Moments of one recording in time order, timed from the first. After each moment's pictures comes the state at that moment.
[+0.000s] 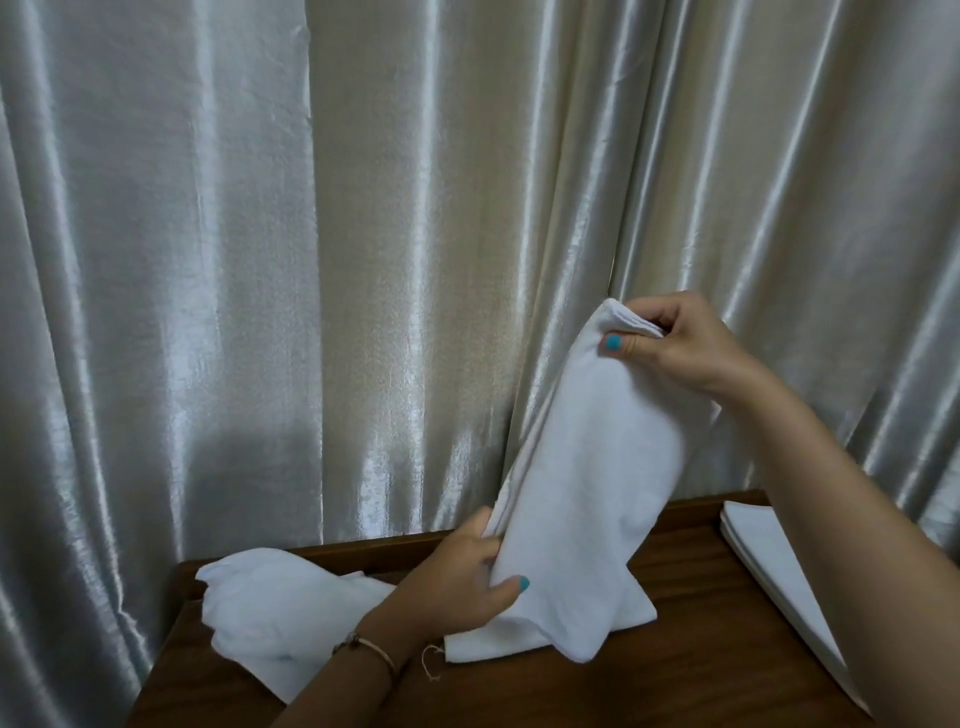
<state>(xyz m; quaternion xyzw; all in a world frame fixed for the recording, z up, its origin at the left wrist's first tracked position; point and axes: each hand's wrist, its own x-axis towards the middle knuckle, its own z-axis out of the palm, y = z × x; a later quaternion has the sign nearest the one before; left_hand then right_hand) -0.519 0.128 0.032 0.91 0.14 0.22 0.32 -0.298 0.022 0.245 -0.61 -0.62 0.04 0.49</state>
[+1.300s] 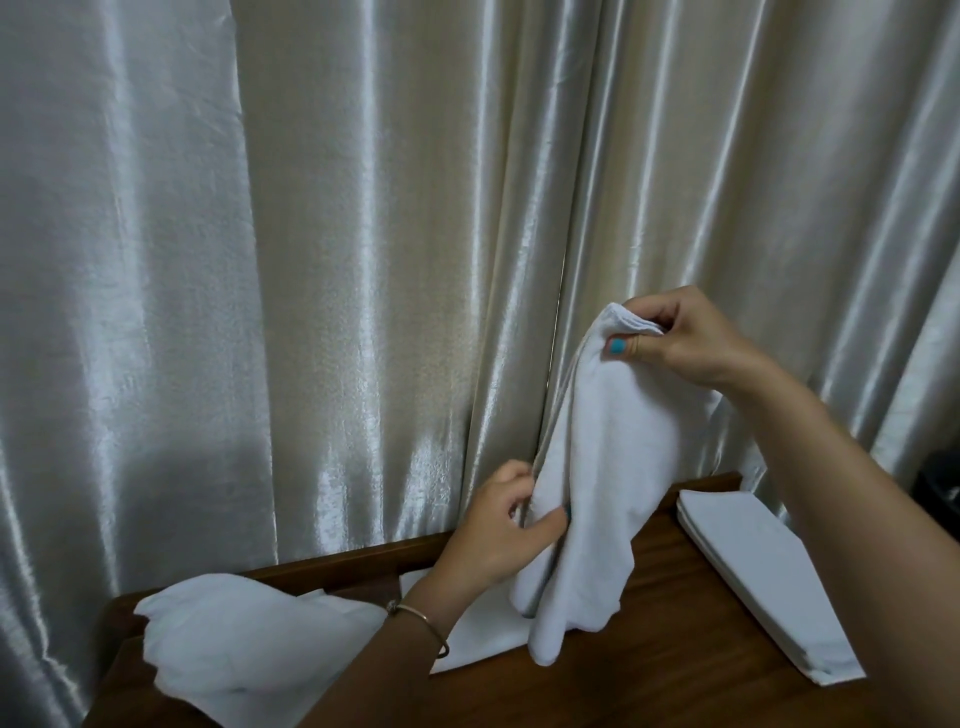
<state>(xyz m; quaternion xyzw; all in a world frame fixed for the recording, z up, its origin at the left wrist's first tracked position) -0.443 0.099 0.072 0.81 0.09 0.35 0.46 -0.254 -0.002 0.251 -0.62 -0.64 0.02 0.46</state>
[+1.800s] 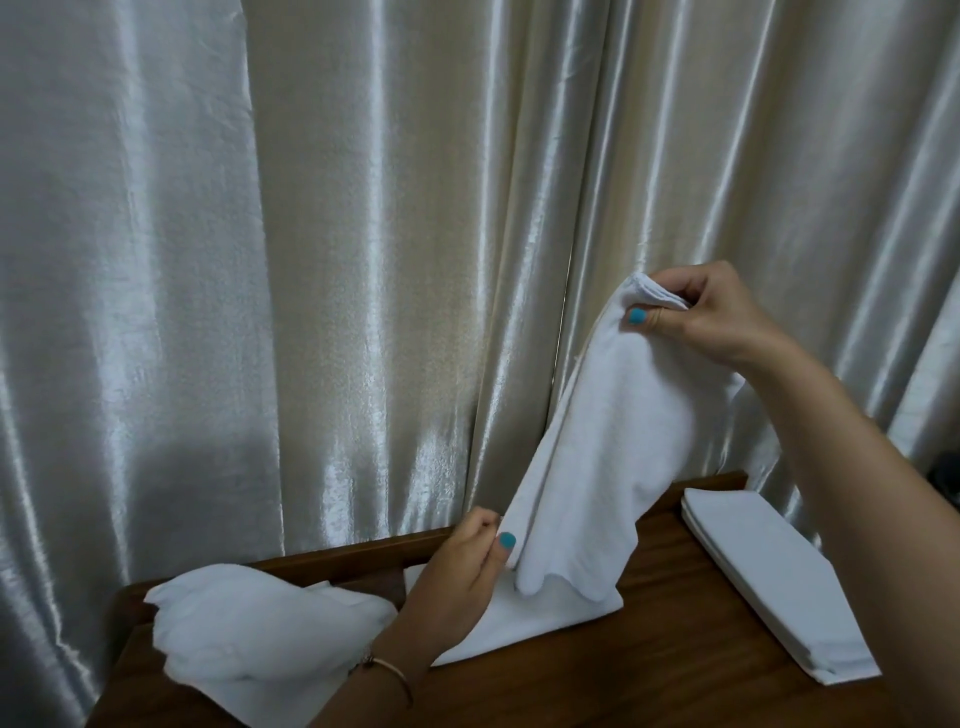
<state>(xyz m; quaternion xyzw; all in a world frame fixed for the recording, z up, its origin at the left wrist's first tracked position) -0.481 0.107 0.019 0.87 0.16 0.32 0.34 -0.253 -0.008 0.263 -0.62 -0.60 -0.02 0.50</state>
